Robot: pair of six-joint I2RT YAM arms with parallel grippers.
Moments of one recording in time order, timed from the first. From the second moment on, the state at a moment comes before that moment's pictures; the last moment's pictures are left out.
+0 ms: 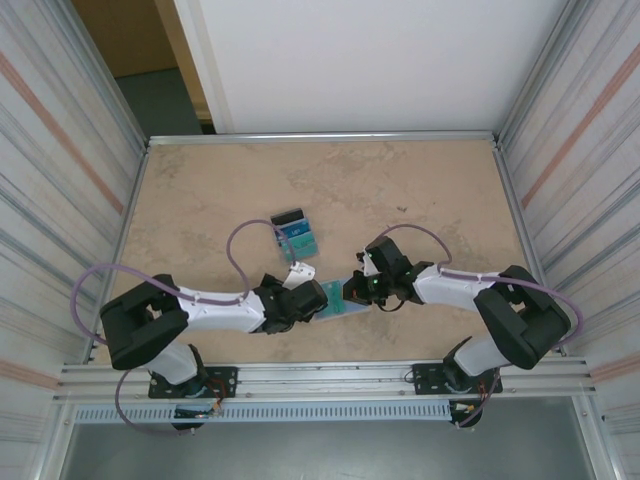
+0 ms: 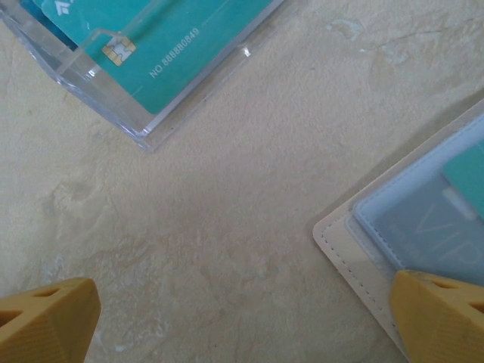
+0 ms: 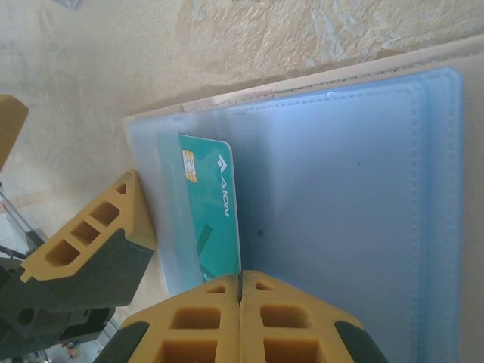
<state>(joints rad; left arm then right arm) -1.10 1.53 0.65 -0.25 -0.64 -0.47 0.67 1.46 0.57 -0.08 -0.46 0.83</state>
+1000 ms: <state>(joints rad) -1.11 1.58 0.74 -0.21 -0.62 -0.27 0.67 1.47 0.59 -0.10 -0.44 0.82</state>
